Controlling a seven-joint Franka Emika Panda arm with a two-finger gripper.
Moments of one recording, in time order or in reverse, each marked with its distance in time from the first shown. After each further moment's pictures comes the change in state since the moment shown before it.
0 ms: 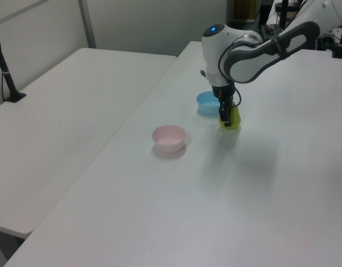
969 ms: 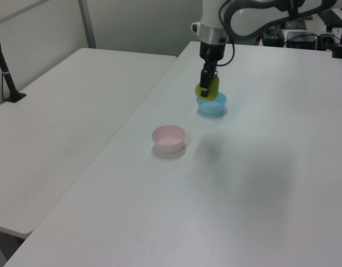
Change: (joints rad) arm 0.099 -0.092 -0.058 0.188 0.196 -0.009 0.015
